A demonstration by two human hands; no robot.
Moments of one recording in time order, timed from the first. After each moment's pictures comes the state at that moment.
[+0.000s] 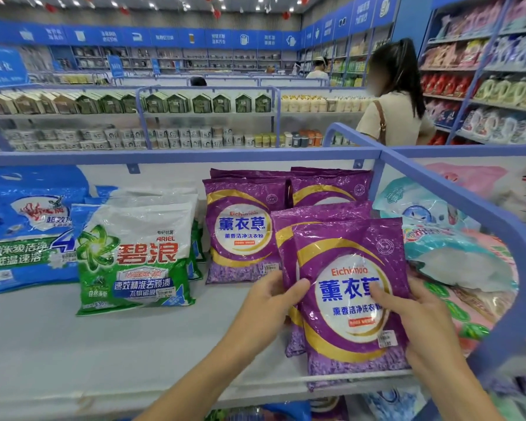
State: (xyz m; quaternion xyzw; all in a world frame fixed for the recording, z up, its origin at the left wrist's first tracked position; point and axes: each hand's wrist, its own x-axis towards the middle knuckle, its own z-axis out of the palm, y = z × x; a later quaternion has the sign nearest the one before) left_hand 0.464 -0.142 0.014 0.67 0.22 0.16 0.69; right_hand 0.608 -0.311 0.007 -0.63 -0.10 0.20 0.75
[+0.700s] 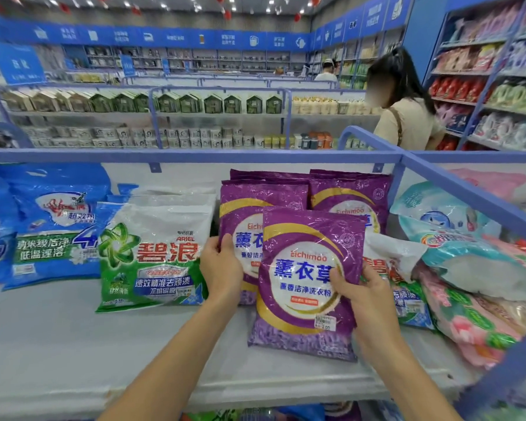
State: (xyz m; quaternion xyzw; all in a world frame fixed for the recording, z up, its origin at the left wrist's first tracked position) left_hand 0.479 -0.038 0.001 0.52 0.43 0.45 0.58; right_hand 0.570 -0.230 0.003 -0.57 -0.14 0.24 0.77
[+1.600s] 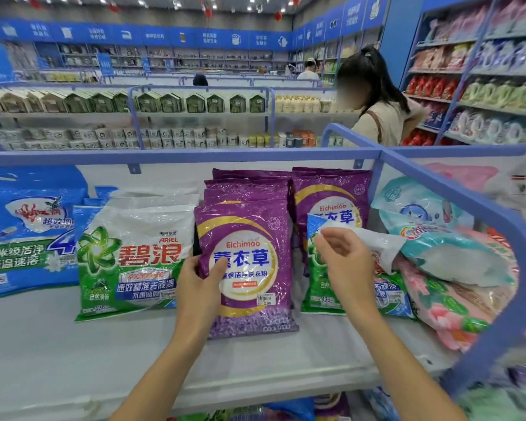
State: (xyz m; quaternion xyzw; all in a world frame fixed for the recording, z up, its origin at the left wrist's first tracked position) left_hand 0.435 -0.061 -0.008 0.59 0.40 0.39 0.58; right_hand 0.602 -0.207 0.013 -0.73 -0.22 0.02 0.65
